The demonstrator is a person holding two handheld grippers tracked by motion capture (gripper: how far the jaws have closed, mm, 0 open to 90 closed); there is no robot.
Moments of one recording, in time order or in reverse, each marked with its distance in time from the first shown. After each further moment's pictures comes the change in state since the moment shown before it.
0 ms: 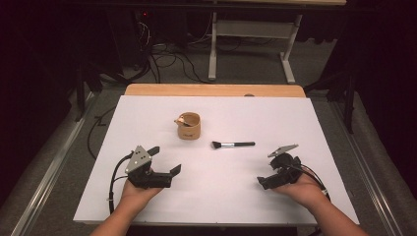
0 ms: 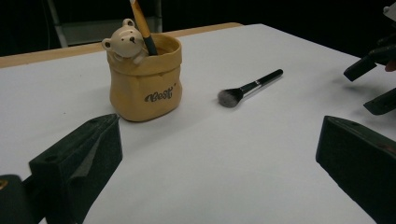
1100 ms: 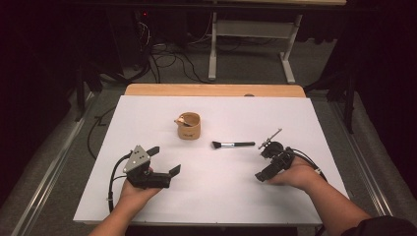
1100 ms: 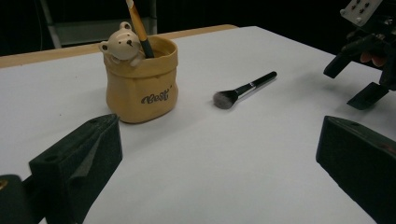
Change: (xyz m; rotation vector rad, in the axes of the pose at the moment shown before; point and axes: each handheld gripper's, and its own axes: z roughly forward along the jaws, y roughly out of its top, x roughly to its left) left arm 0.002 0.002 -0.004 -0.005 -0.025 -0.005; right arm -0.004 0.044 0.004 0.228 0.044 -0.103
